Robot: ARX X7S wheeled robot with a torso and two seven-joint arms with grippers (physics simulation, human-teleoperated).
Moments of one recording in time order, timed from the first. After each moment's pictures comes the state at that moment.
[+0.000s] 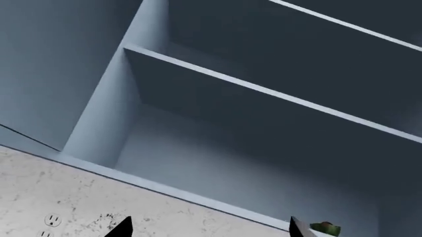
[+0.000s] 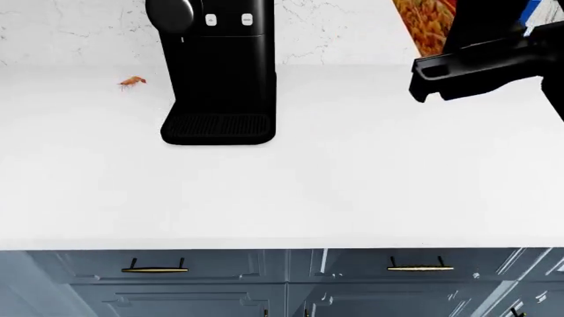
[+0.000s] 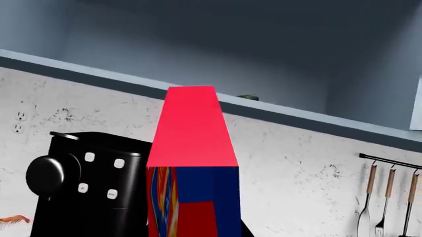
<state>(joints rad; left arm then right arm) -1.33 -0.65 -0.01 0.60 -1.48 -0.79 -1.01 1.73 0.99 -0.73 -0.75 1.92 0.72 1.26</state>
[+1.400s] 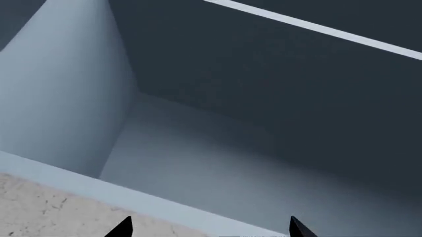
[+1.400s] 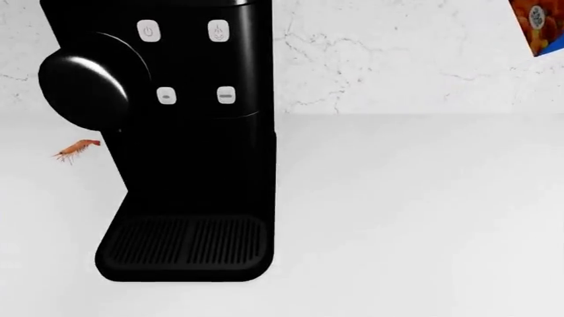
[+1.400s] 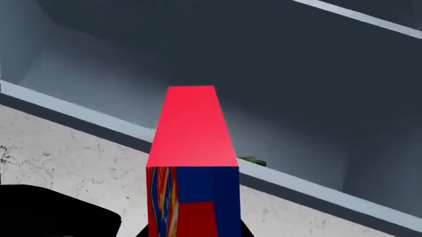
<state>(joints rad) -1.37 -0.74 -0.06 0.65 -1.55 -0.78 -1.05 2.31 1.00 -0.83 -0.92 2.35 0.70 1.56</state>
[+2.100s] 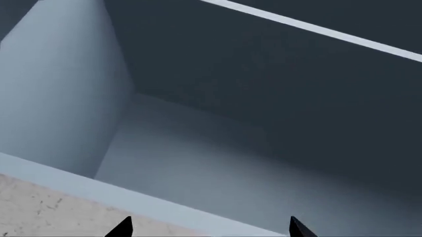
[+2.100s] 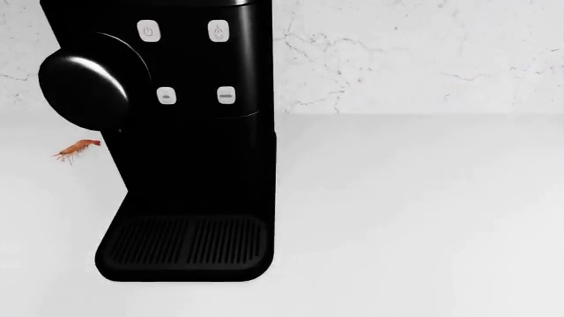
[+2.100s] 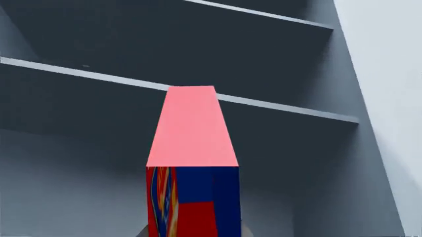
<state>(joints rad) -1.38 -0.74 -0.04 0.65 -1.56 -0.78 -1.06 2.35 1.00 -0.49 -0.74 2.33 0.89 1.57</state>
